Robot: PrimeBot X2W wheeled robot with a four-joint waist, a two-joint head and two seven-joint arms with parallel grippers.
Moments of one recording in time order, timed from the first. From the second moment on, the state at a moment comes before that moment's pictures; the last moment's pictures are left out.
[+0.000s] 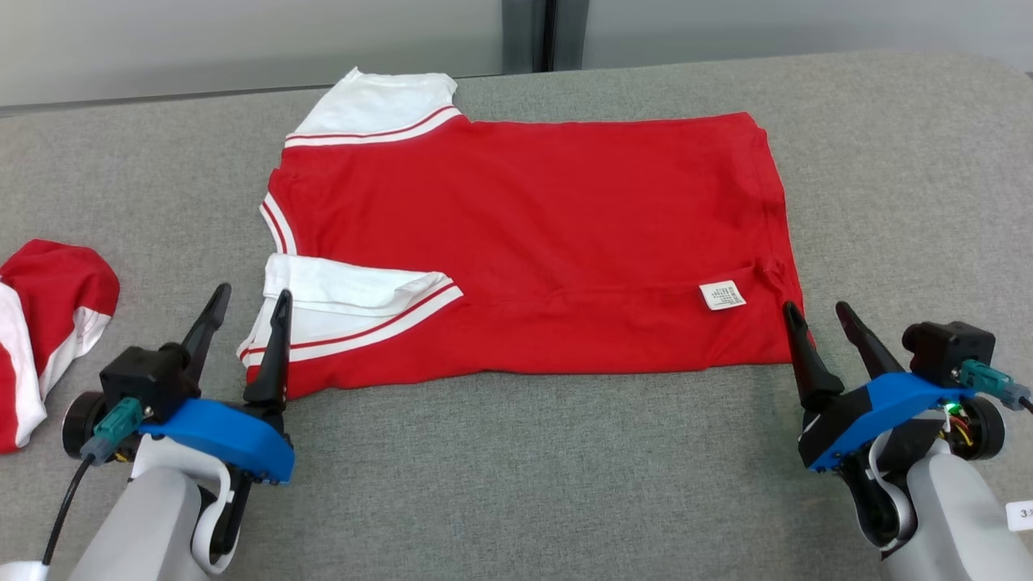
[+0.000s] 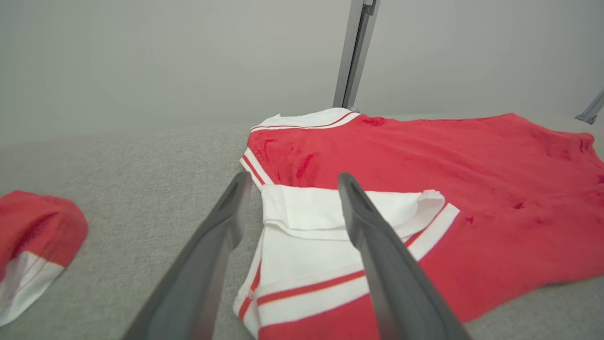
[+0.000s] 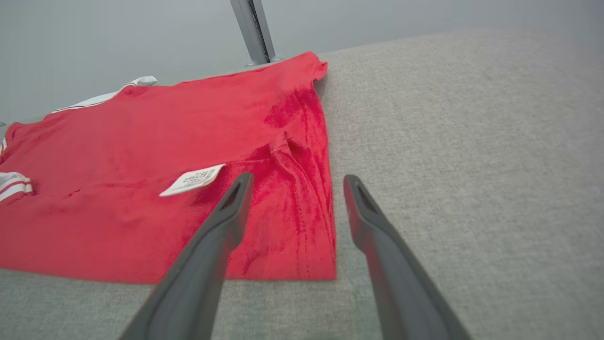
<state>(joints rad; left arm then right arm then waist) -0.38 0.35 -0.35 0.49 -0.49 -0.11 -0.26 -0.36 -0.14 0.01 0.47 0.34 0.13 -0.04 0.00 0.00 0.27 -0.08</state>
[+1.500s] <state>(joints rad) -0.17 0.31 -0.39 0.55 -0.60 -0.09 -0.26 -0.26 -0.14 0.07 0.61 0.35 0.13 -0.08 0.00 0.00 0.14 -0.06</state>
